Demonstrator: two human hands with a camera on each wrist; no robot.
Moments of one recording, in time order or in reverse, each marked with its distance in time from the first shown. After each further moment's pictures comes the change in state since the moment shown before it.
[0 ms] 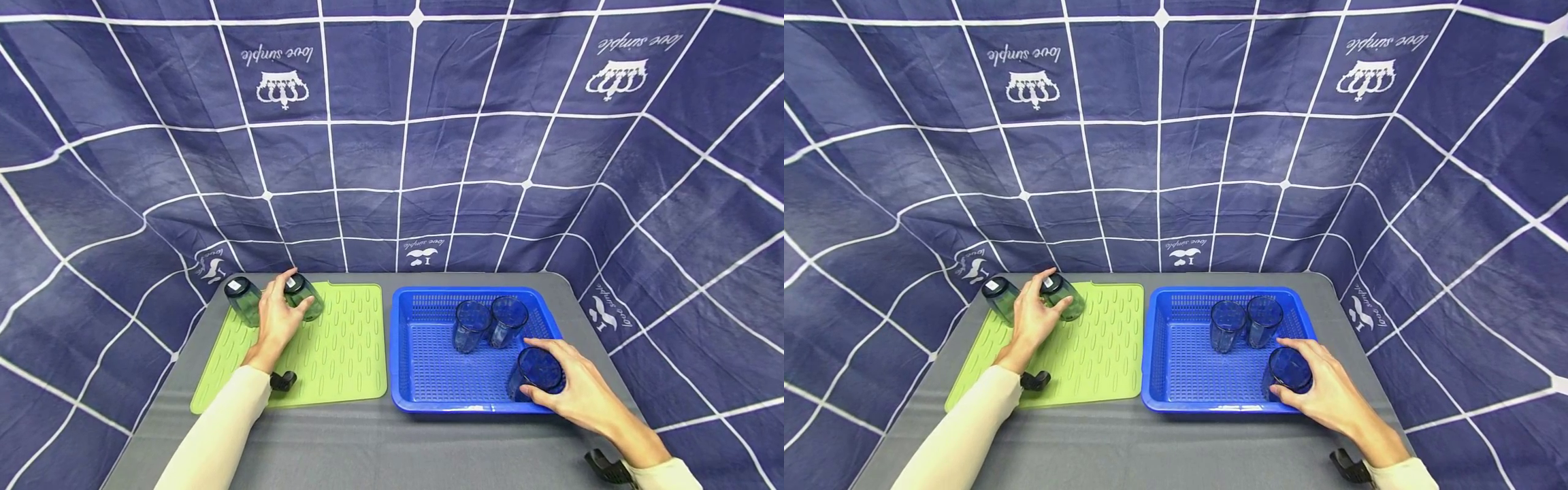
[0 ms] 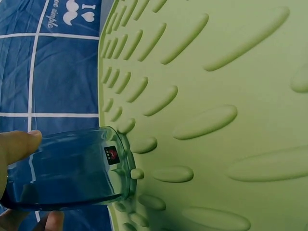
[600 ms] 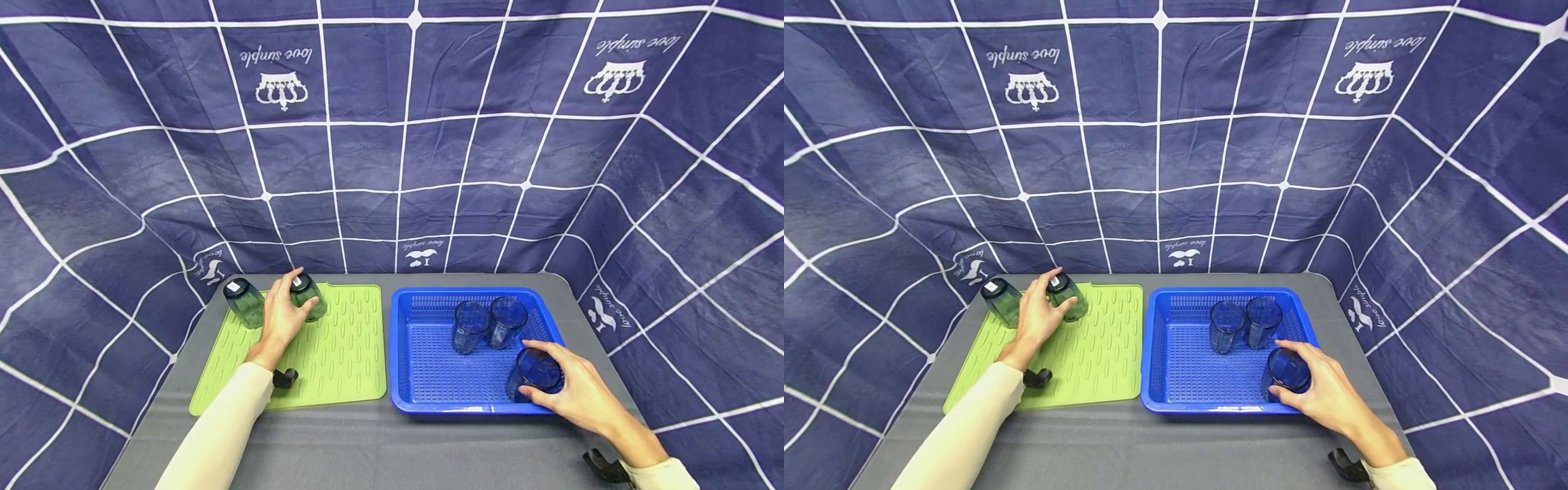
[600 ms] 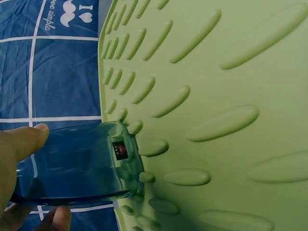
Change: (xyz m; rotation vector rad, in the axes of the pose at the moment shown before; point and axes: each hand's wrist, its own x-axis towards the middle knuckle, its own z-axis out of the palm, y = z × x) left_hand 0.006 0.002 0.007 0.044 -0.087 0.013; right_hand 0.001 0.001 0.002 -0.008 0.024 -0.024
